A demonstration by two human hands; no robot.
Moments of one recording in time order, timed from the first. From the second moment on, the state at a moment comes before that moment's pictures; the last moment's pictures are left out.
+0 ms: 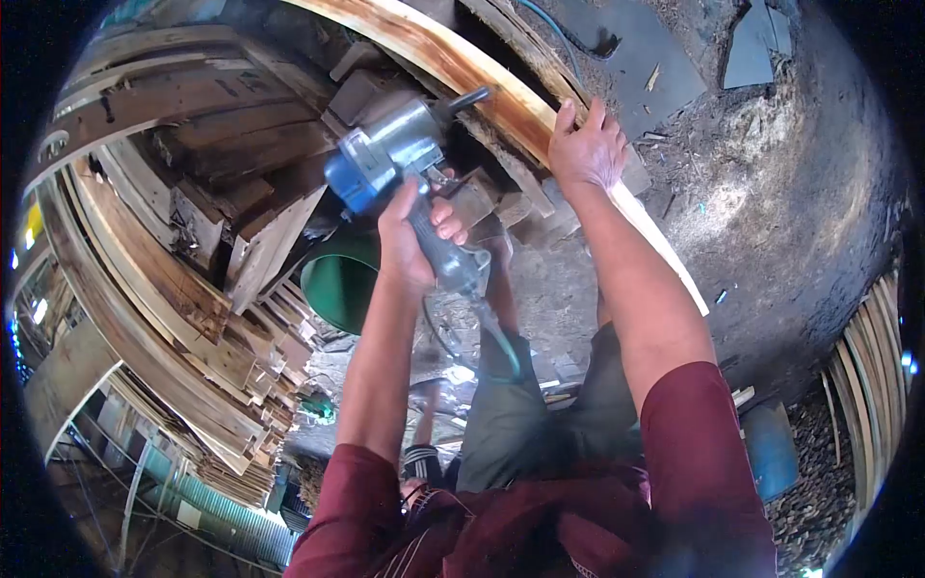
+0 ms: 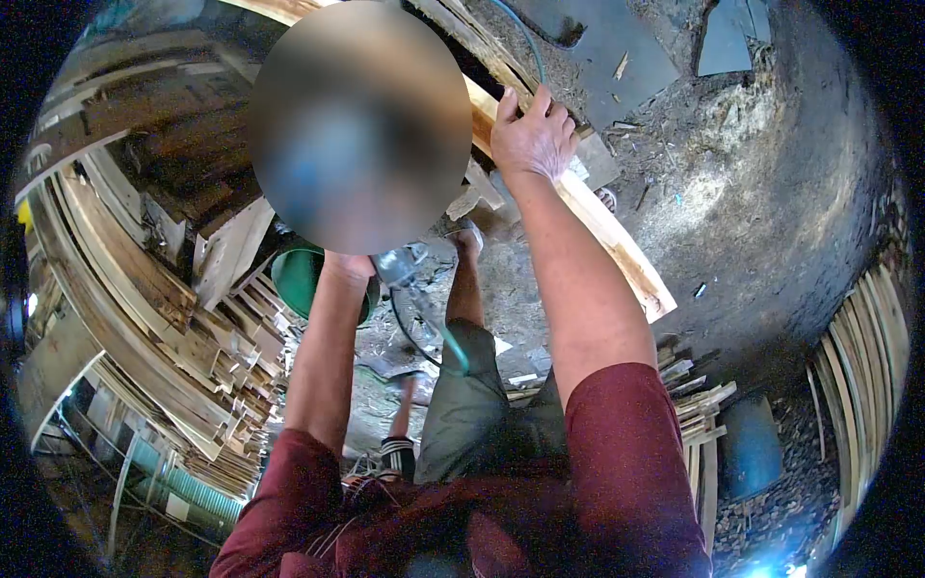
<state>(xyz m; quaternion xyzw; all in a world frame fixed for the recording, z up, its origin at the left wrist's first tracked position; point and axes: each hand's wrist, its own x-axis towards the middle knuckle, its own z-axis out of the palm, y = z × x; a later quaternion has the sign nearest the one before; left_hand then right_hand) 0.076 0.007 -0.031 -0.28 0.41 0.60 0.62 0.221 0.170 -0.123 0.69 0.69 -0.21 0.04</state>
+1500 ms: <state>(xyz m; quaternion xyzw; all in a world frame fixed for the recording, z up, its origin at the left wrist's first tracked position) 0.174 -0.172 0.064 0.02 0.82 0.28 0.51 0.508 0.170 -0.018 0.47 0.81 -0.28 0.19</state>
